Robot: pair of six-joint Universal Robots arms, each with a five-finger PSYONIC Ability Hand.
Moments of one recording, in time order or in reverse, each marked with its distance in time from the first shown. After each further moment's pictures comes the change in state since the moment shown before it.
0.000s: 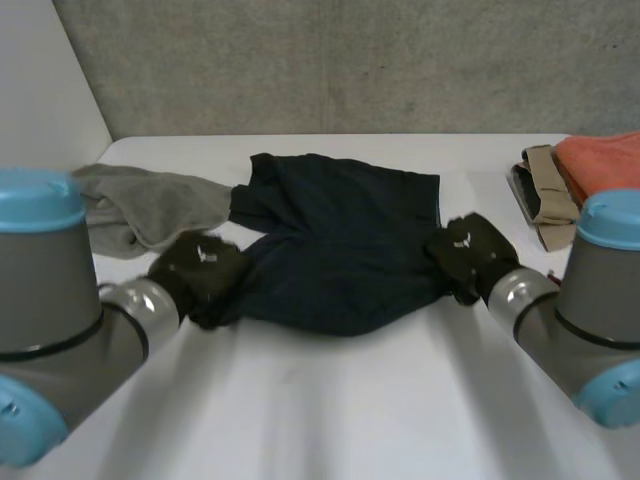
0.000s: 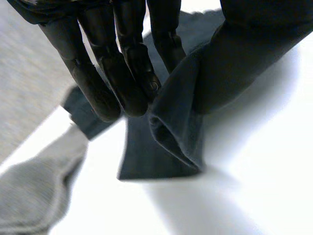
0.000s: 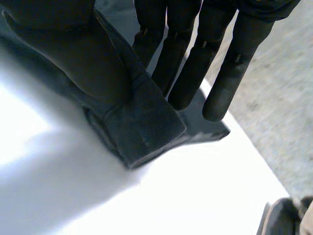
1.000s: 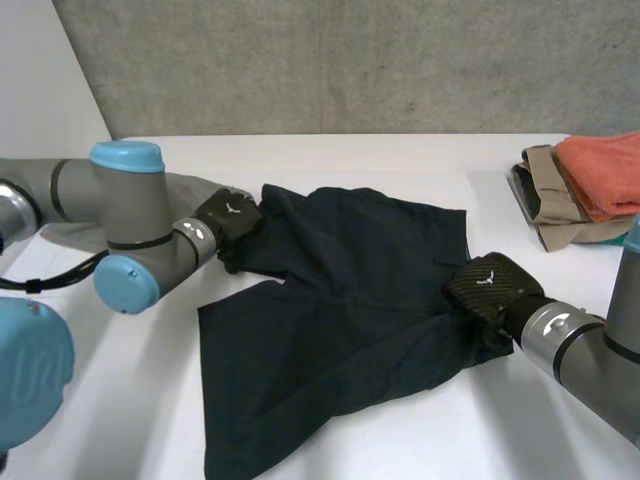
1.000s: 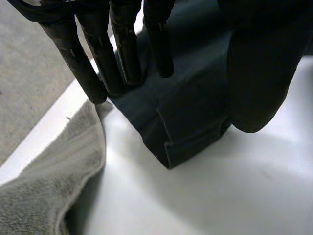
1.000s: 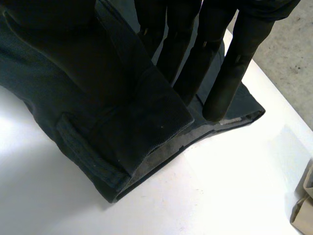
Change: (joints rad) left arm 0.083 -0.681 0.791 -0.110 0.096 0.123; right arm -0.096 -0.126 0.175 0.145 -0.082 -0.044; left_hand -0.612 -0.651 -0.651 -0.653 -0.613; right_hand 0.000 0.000 0.000 0.000 0.000
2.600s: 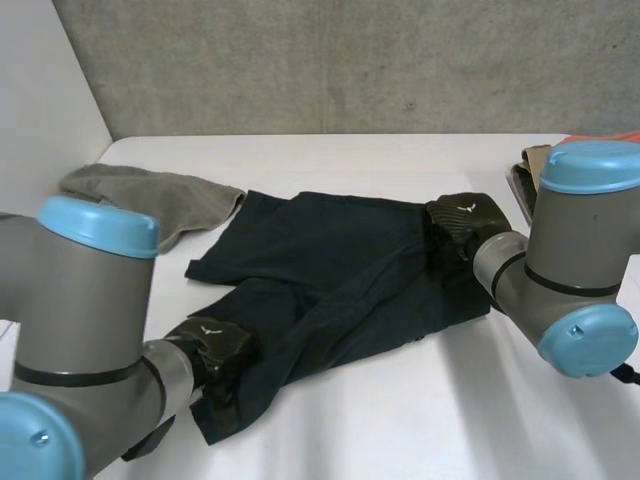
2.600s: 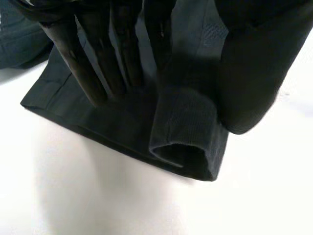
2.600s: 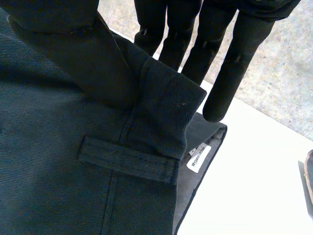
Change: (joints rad) left arm -0.212 0.602 -0.772 -0.210 -0.243 -0.480; right arm 0.164 0.223 -0.440 0.048 0.249 0.490; left_hand 0.168 0.127 0.130 0.127 0.126; right_hand 0.009 0.000 0.000 0.000 0.000
